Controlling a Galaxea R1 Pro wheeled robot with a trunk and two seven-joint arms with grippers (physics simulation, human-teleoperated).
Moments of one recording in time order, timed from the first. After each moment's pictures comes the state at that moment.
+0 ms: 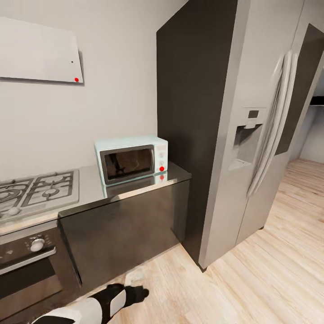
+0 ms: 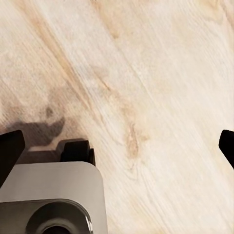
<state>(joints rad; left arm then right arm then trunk) -0.69 -0.15 -0.07 0.00 0.22 0.18 -0.07 -0.28 -0.12 -0.21 0.03 0.17 -0.06 -0.01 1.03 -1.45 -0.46</state>
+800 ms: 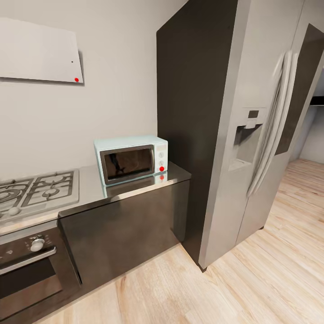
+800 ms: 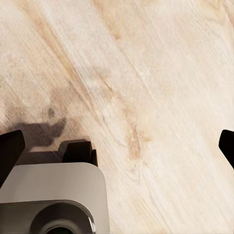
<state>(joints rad) -0.25 -0.03 -0.07 0.00 0.23 -0.01 -0.02 -0.28 -0.12 -0.21 0.03 0.17 -0.07 -0.01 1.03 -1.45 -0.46</state>
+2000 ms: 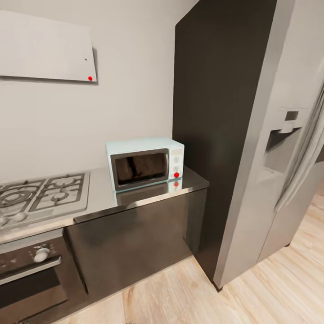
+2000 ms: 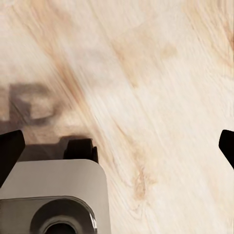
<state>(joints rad) -0.25 -0.03 -0.07 0.00 0.23 -0.02 -0.02 -0.27 -0.11 -0.21 0.03 0.17 -0.07 -0.01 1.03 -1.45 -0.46</state>
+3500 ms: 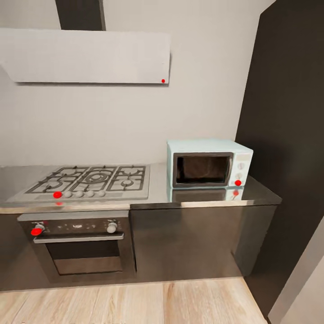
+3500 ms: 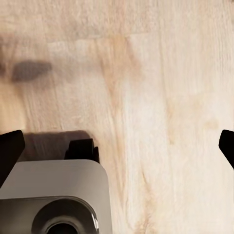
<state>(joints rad) -0.25 -0.03 -0.07 0.00 0.23 -0.02 -0.02 -0.27 -0.11 -0.21 0.03 0.17 -0.07 -0.01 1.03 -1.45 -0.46</state>
